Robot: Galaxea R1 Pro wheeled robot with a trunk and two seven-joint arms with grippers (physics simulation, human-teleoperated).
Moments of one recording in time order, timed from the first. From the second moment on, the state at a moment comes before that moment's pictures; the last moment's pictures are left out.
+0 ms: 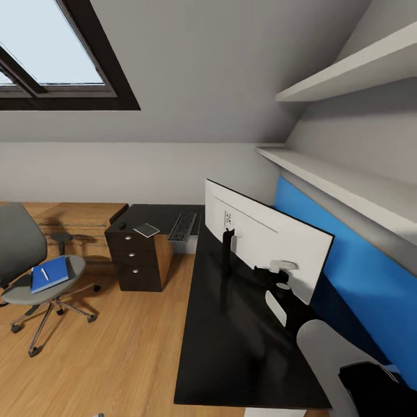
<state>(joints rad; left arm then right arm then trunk) -0.31 0.07 -0.06 -0.19 0.42 -0.19 0.39 -0.87 0.03 0.17 -0.44 -0.26 0.00 -0.26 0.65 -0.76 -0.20</state>
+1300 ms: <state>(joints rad) -0.31 0.07 -0.06 -0.19 0.42 -0.19 0.39 -0.87 -0.02 0.16 -0.43 -0.27 0.01 -0.28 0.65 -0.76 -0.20</state>
